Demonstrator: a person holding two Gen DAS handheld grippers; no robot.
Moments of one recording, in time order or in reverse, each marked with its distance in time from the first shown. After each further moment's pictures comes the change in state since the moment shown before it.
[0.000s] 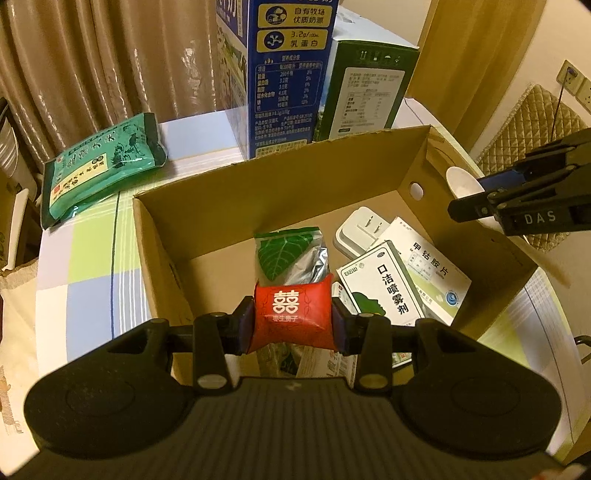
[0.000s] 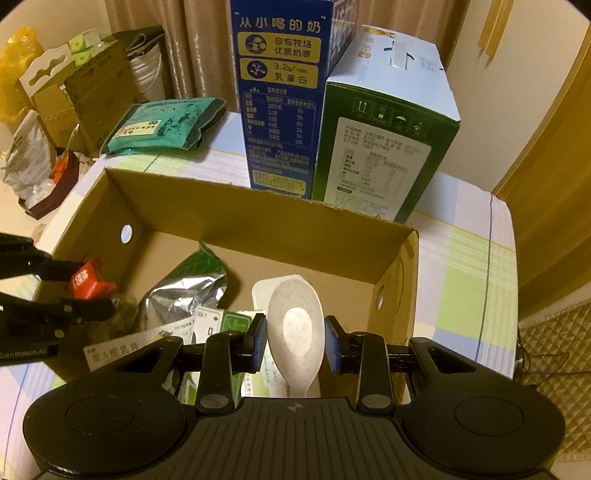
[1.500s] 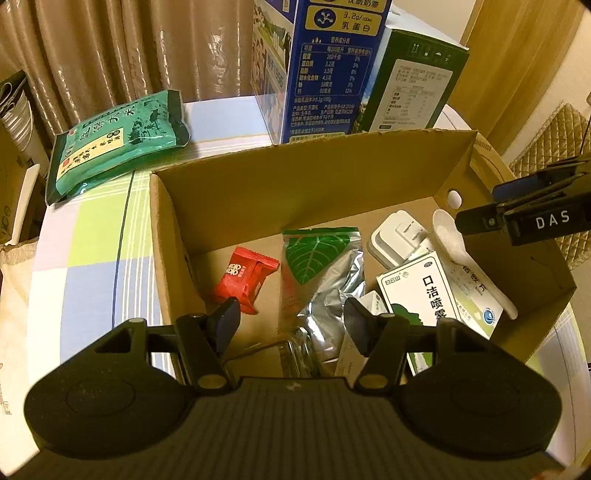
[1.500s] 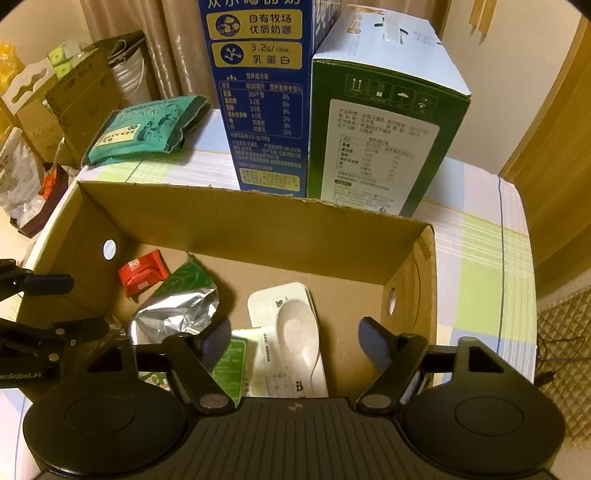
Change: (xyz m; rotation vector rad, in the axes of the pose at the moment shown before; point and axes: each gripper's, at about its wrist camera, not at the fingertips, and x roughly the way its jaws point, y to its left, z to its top) left arm 0.029 0.023 -0.001 -0.089 0.002 0.037; right arm 0.031 -0.005 0.008 0.077 0.011 0.008
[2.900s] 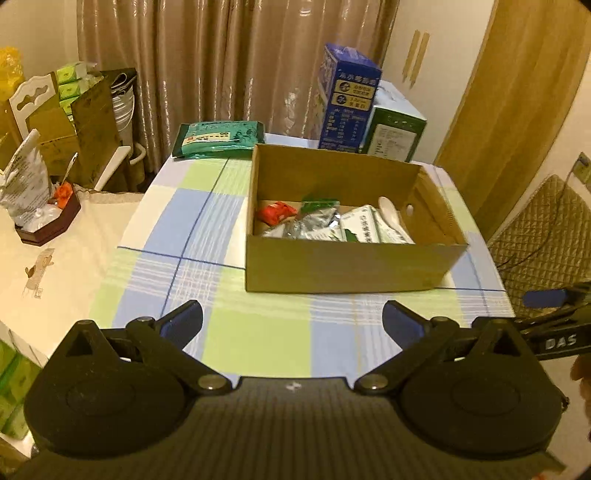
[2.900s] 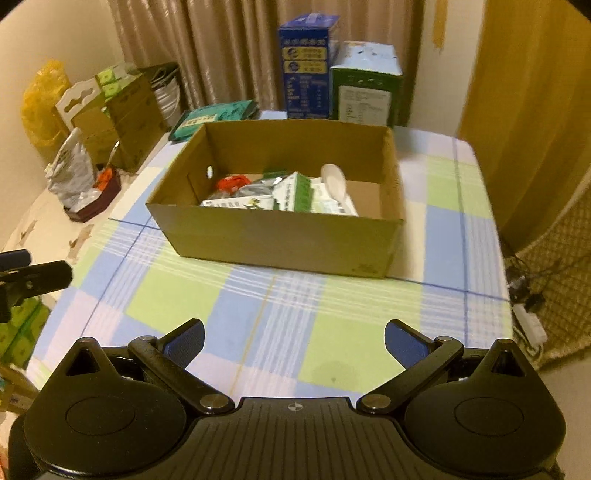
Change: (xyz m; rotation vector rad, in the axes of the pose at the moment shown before) left arm -0.234 -0.084 -0.190 -0.250 -0.238 0.130; right arm -0.188 0.064 -0.232 0.054 -0.140 0.031
